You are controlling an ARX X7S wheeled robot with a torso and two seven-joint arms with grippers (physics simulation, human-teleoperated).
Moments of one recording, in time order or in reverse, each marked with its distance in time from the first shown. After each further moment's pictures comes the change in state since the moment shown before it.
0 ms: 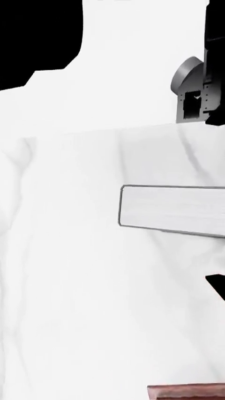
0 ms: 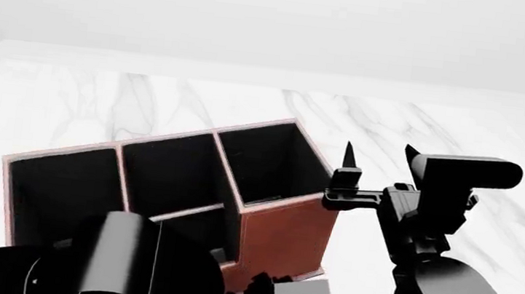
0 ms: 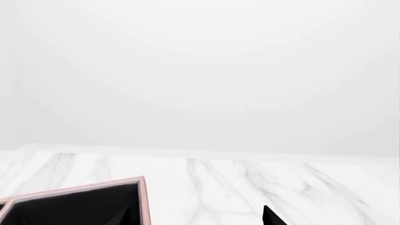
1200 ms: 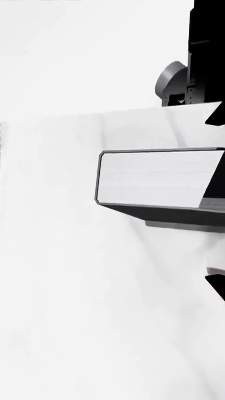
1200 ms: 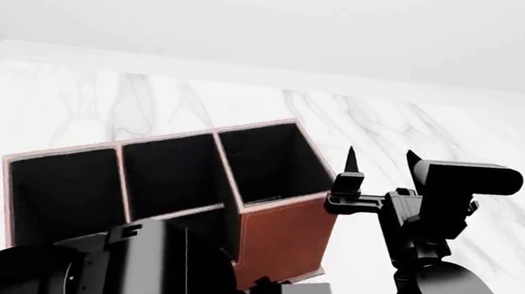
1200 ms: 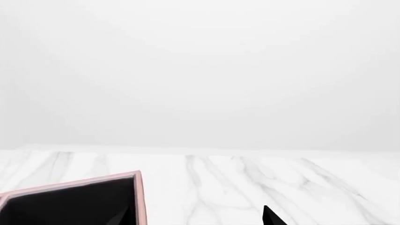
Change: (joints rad) left arm -0.018 0.039 0.163 -0.159 0.153 0.103 0.139; right arm -0.024 0.017 -0.001 0.021 0.019 -0.042 0.009
